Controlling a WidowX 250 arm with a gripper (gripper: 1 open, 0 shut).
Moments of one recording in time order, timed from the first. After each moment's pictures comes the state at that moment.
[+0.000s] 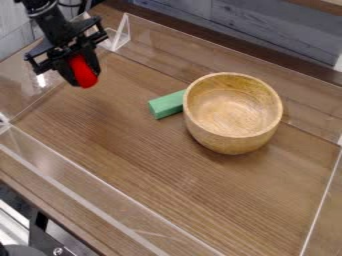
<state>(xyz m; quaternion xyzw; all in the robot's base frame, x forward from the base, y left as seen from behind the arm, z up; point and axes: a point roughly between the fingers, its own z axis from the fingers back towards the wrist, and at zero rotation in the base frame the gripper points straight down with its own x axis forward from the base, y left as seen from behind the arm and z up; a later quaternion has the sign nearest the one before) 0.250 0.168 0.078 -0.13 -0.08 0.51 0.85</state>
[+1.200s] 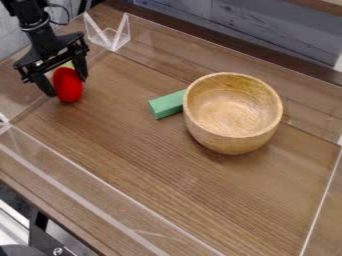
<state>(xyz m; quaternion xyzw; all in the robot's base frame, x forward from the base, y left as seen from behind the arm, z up) 0.259 0.209 0.044 -0.06 -0.07 0.56 0.82</state>
